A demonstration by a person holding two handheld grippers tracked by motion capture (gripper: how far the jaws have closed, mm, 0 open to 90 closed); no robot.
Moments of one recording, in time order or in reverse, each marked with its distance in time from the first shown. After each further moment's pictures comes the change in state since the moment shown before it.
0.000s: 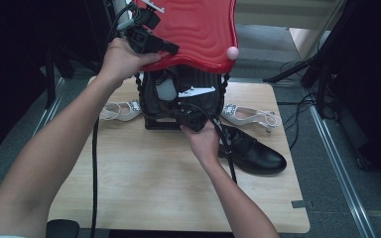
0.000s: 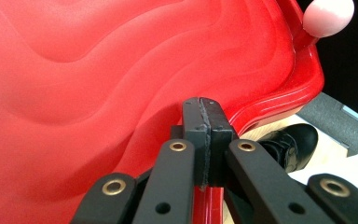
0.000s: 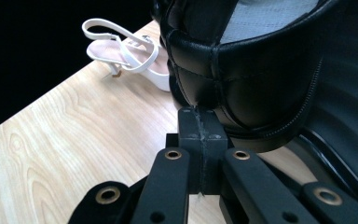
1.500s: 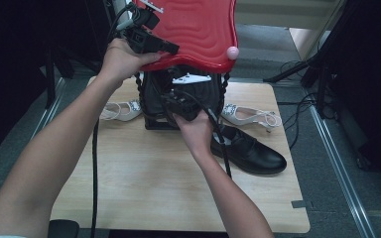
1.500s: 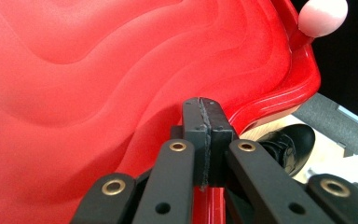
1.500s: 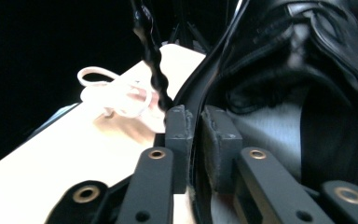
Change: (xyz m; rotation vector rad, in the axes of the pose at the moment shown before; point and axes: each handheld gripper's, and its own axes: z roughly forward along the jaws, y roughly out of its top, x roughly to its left) left arm 0.002 -0.001 0.000 -0.013 -0.015 0.009; right arm 0.016 0.031 -0.009 -0.095 -0.052 0.012
